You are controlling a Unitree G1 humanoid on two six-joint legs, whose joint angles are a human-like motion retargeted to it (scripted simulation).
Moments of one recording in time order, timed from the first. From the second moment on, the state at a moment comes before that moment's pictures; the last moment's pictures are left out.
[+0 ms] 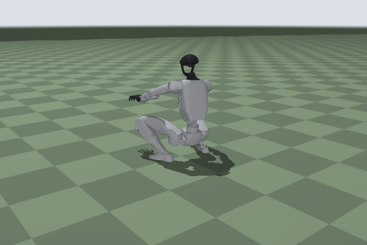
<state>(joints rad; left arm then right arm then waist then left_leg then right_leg) -1.28 0.70 -1.33 1.14 -0.03 -0.03 0.45 -1.26 -0.61 1.25 1.14 -0.03 0.07 -0.14 -0.04 0.00 0.52 -1.57 0.37 -0.29 2.71 -0.87 -0.09 -1.57 -0.14 0.41 2.64 -0.87 0.18</state>
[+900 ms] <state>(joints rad) -1.17 0.67 -1.37 1.12 0.03 -0.03 0.41 -1.18 -0.54 1.34 1.10 -0.10 0.04 -0.09 -0.07 -0.01 0.52 -1.57 0.35 -0.33 2.76 -0.87 -0.06 -1.57 -0.10 0.43 2.69 -0.87 0.18</state>
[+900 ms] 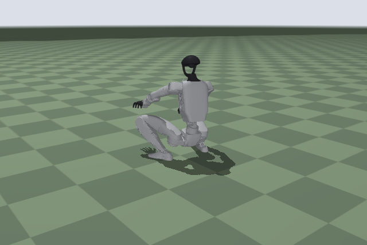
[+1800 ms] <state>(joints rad) -1.60 1.08 -1.28 0.83 0.23 -0.14 0.33 -1.51 -0.93 1.16 1.05 -0.11 -0.05 -0.13 0.00 0.03 0.52 -1.52 0.46 0.06 2.09 -0.65 -0.01 -1.57 -0.34 0.17 2.07 -0.77 -0.12</state>
